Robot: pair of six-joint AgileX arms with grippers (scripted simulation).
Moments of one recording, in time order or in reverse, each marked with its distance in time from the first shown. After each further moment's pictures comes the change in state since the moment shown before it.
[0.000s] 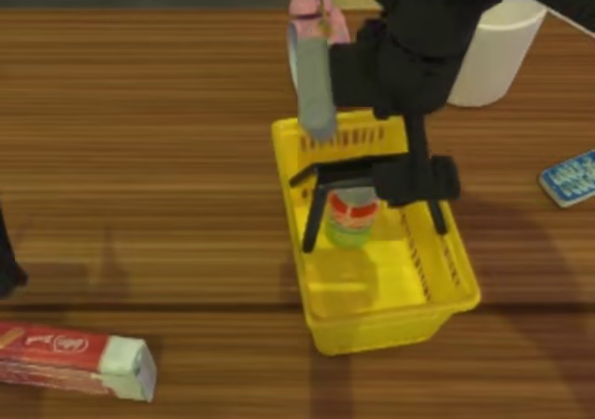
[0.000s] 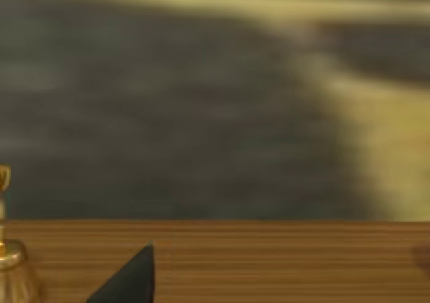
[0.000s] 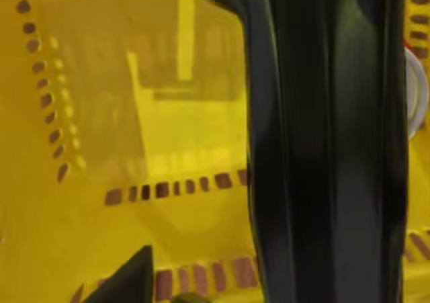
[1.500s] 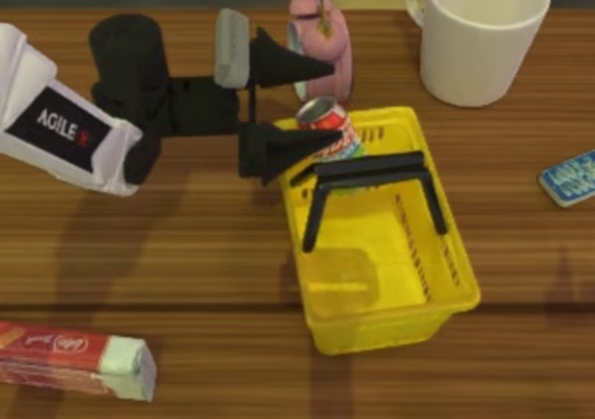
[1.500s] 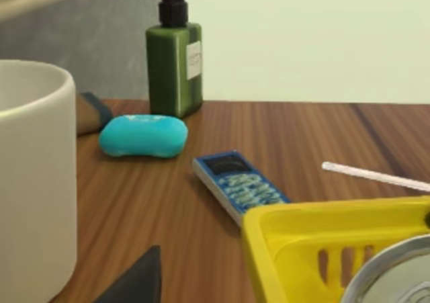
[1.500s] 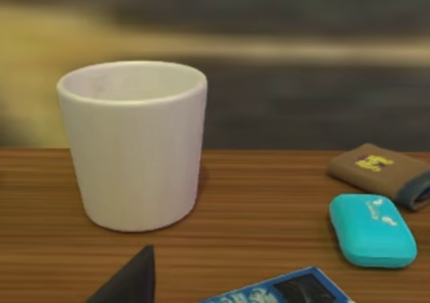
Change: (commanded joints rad) left arm -0.316 2.130 1.069 0.955 1.177 0.076; right arm -0.636 -2.043 -1.991 1.395 -0.004 0.956
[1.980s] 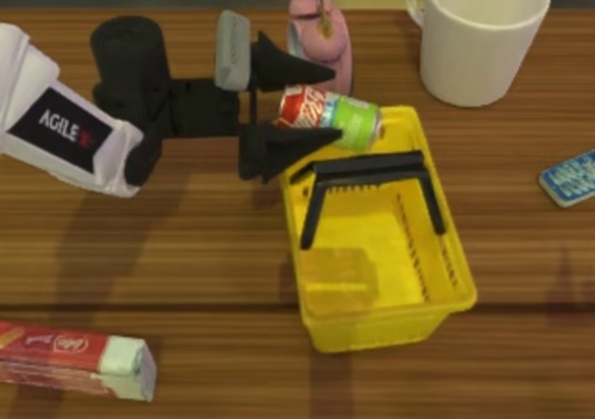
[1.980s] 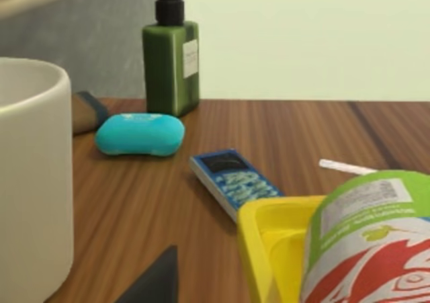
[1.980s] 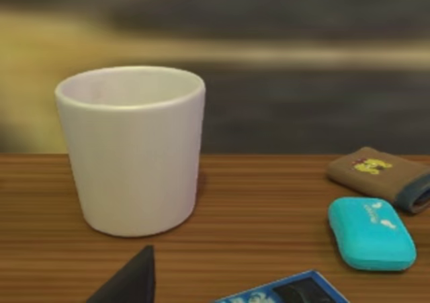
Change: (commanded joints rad) left arm 0.001 0.013 0.001 0.006 0.008 0.003; right arm -0.005 -0.010 -0.010 0.010 0.001 0.006
